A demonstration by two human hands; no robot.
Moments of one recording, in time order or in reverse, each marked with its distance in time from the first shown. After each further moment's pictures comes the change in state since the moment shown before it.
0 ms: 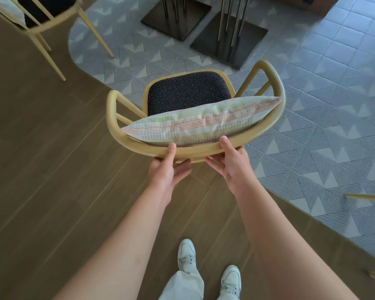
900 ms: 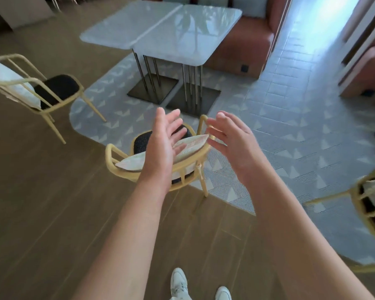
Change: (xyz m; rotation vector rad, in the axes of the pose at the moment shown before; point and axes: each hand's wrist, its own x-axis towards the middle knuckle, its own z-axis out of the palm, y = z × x) left_hand -0.300 0.105 0.110 0.294 -0.331 0.552; right_hand -0.287 -0.179 -0.054 -0.206 -0.213 -0.509
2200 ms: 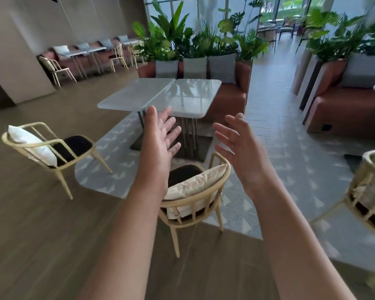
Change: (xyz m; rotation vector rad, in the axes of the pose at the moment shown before) left_hand -0.103 0.138 -0.191 -0.118 -0.223 0.267; right_hand -0.172 -0.052 0.186 0.012 0.078 -0.351
